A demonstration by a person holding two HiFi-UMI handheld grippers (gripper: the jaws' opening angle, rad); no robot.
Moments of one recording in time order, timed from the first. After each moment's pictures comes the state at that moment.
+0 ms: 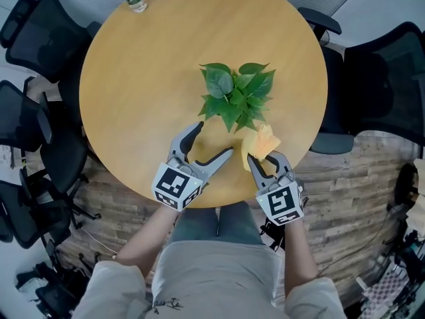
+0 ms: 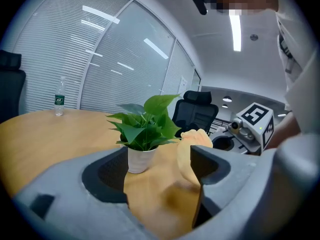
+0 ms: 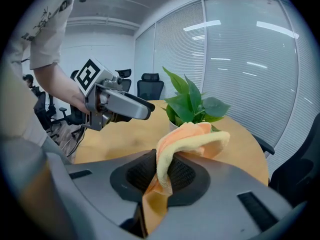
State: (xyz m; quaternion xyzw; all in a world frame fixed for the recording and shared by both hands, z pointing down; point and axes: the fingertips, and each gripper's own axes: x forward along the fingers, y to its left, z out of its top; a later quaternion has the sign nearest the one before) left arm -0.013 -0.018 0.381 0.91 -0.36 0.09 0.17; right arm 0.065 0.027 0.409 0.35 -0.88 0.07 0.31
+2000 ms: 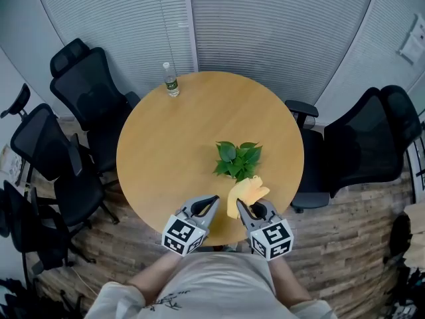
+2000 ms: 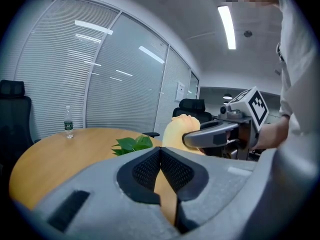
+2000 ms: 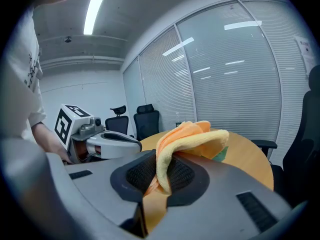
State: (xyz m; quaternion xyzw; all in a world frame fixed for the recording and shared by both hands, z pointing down) left arm -0.035 0.048 0.260 0.91 -0.38 0.10 0.13; right arm 0.025 0.048 0.247 0.39 -0.90 0.13 0.14
